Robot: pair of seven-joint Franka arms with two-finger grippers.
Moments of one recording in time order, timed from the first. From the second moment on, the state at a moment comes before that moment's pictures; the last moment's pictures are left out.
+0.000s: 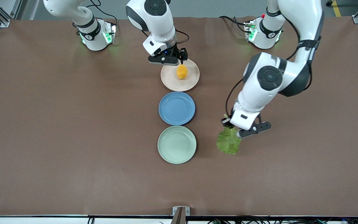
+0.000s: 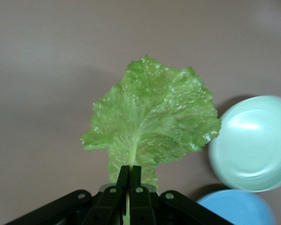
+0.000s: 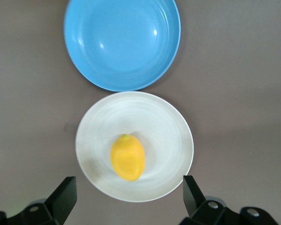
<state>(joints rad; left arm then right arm) -0.47 0.33 0.07 -1.78 -0.08 2.18 -0.65 0.93 0.13 0.04 -2.07 0.14 2.24 1.06</state>
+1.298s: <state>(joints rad) -0.22 0.32 0.07 -2.22 -0.01 2.40 -0.32 1.05 0.44 0.04 -2.05 0.11 2.49 1.20</state>
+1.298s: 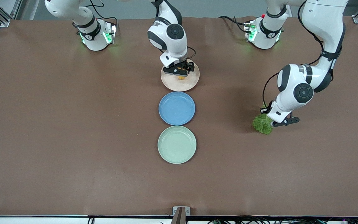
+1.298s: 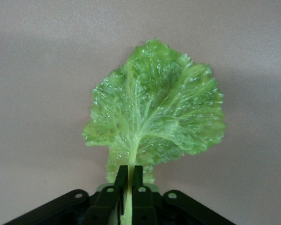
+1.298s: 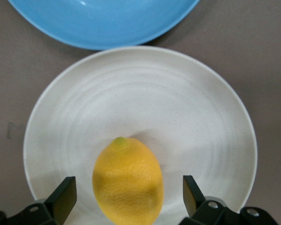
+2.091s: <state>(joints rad) -0.19 0.12 0.07 -1.95 -0.01 1.90 -0.24 1.09 0.48 0.03 -2.04 0.04 2.51 1.25</state>
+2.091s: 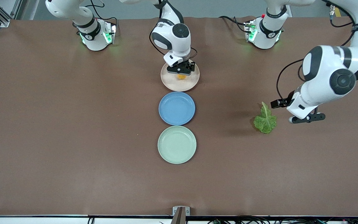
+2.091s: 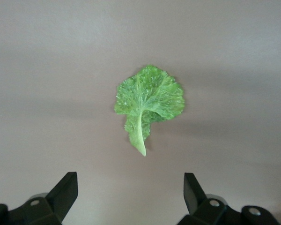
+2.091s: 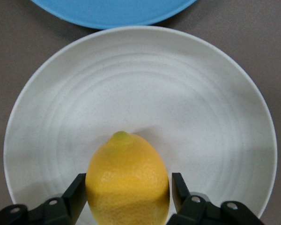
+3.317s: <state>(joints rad) -0.02 -0.05 0.04 -1.59 -0.05 1.63 -0.02 0.78 0.29 -0.01 -1.94 0.04 2.15 0.88</state>
